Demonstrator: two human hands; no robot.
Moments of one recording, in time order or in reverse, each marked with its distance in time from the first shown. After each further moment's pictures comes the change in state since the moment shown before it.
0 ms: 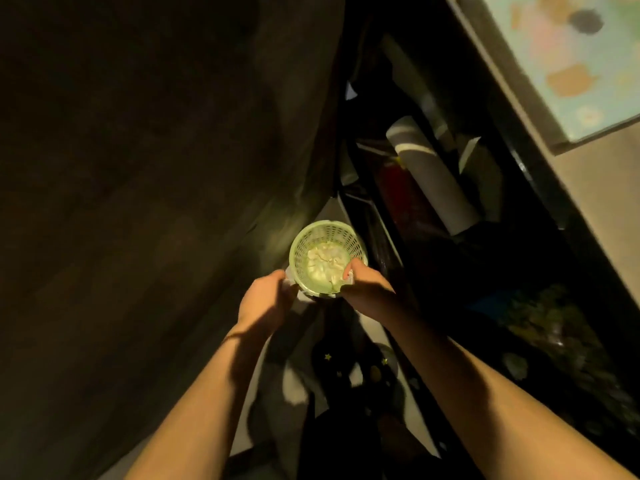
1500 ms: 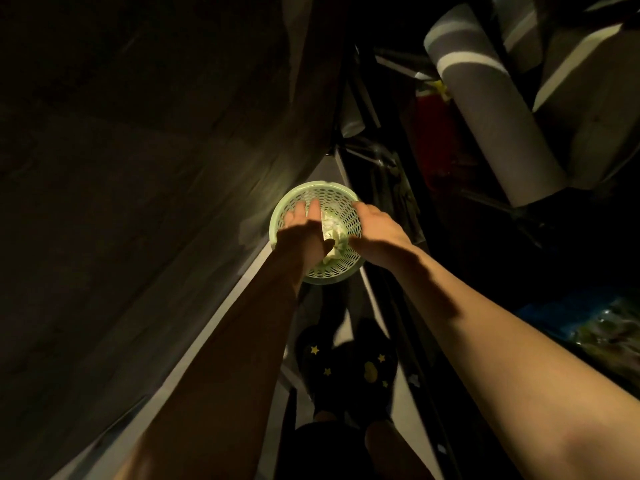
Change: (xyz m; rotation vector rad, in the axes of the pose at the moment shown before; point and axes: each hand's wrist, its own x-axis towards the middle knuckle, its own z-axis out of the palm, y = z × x) left_hand 0.162 -0.004 0.117 0.311 -0.089 0.093; right_hand 0.156 0.062 0.019 -0.351 0.071 -0.143
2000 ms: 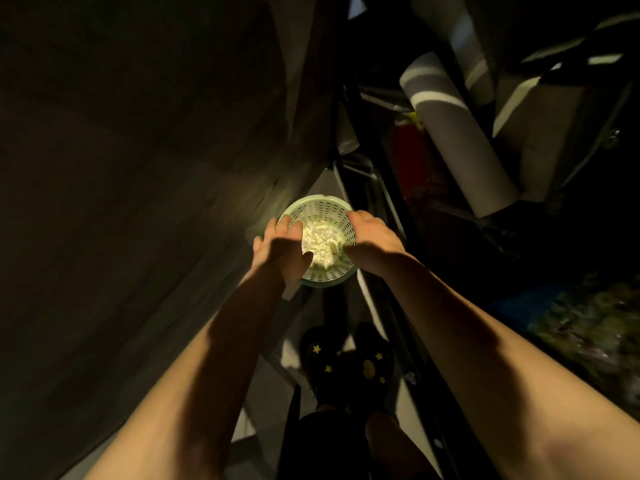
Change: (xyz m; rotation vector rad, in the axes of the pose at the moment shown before) left_hand -0.067 0.005 -0.058 0.121 -0.021 -0.051; right_hand -0.047 -0.027 -0.042 0.007 -0.004 0.018
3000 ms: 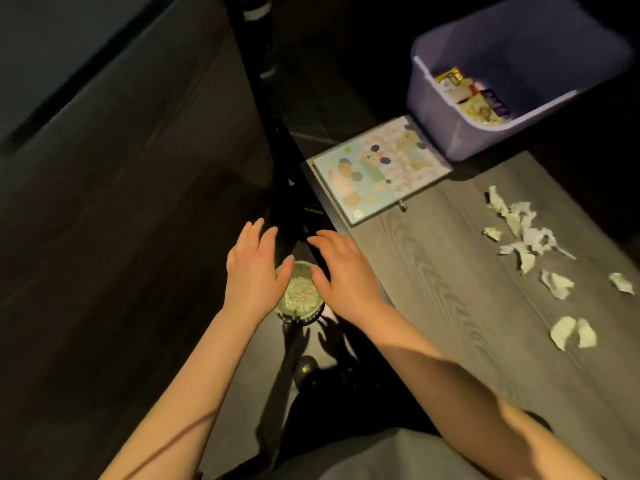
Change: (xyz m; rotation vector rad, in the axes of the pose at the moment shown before) left_hand -0.297 0.134 -0.241 -0.104 0.497 0.198; right_hand -0.322 -0.079 -0.220 0.187 0.549 -0.350
